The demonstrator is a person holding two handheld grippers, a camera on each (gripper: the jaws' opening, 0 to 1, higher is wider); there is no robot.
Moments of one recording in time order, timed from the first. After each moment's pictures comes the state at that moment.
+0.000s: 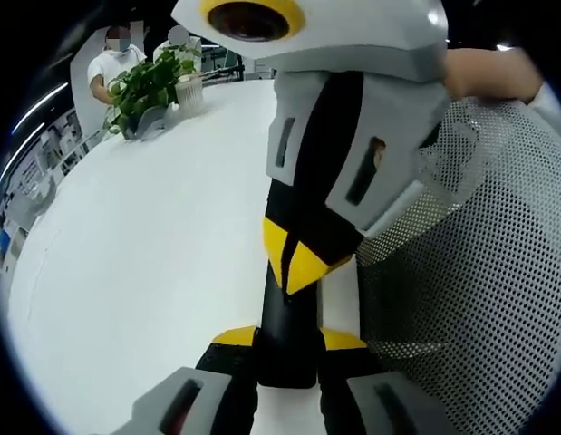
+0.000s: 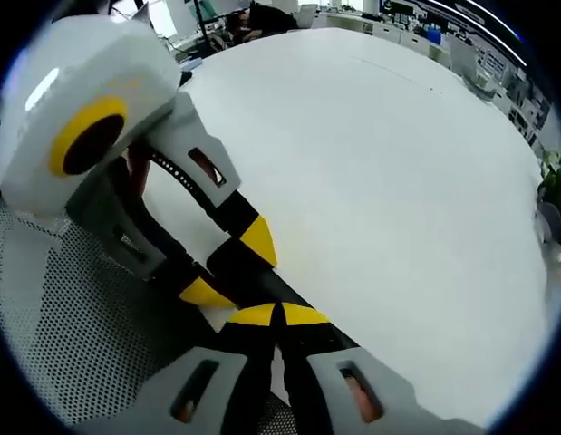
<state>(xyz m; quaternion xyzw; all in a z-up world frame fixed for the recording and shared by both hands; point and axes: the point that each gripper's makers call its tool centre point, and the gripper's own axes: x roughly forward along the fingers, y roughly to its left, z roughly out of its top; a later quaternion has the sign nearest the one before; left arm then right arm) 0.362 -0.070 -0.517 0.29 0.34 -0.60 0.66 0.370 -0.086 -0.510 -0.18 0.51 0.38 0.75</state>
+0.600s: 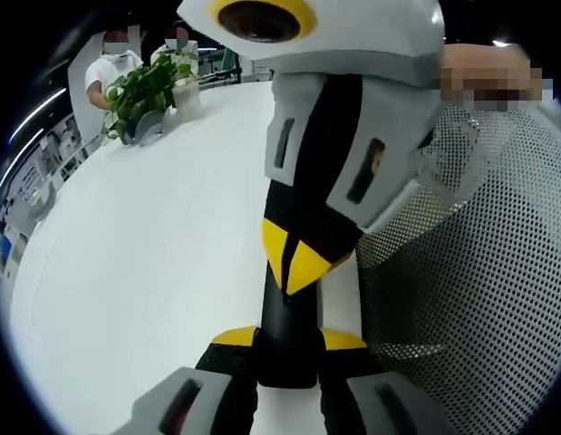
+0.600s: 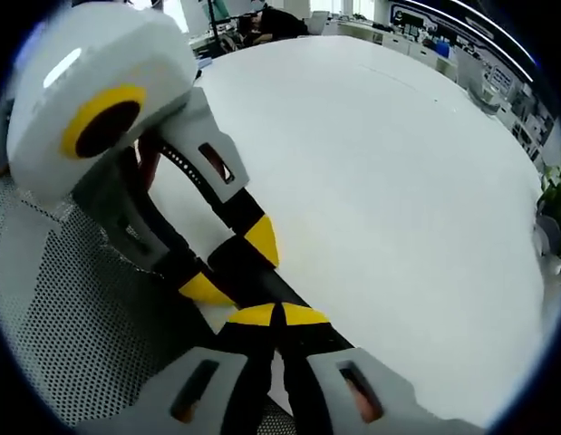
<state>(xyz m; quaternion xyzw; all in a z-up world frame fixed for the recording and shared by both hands) 0.363 -0.071 -0.517 0.29 0.34 -0.61 0.66 0.370 -0.088 -0.508 -0.18 0.49 0.39 0.76</state>
